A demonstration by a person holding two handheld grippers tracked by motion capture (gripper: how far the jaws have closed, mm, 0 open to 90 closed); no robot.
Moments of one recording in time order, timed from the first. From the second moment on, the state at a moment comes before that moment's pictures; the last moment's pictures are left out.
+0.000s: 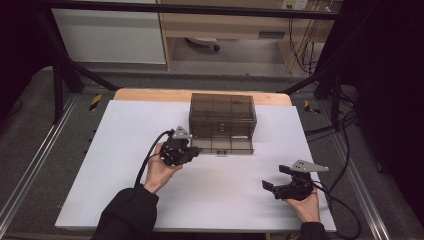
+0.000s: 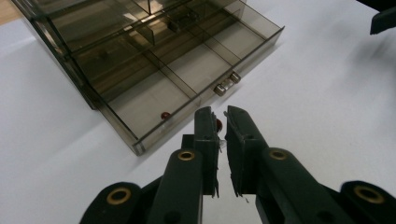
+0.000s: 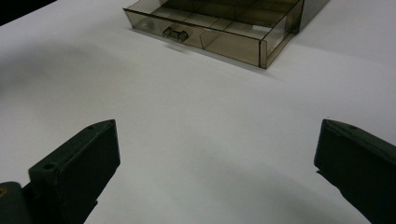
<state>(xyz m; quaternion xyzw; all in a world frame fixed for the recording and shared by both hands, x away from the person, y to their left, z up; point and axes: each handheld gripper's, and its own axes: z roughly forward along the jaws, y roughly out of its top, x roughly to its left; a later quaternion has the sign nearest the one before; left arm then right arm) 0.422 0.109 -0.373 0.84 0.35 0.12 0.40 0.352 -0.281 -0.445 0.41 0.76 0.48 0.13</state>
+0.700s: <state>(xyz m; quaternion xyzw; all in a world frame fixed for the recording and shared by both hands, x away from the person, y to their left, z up) 0.466 0.096 -0.379 0.84 0.37 0.13 0.38 0.352 -0.281 -0.445 0.41 0.77 0.48 0.12</state>
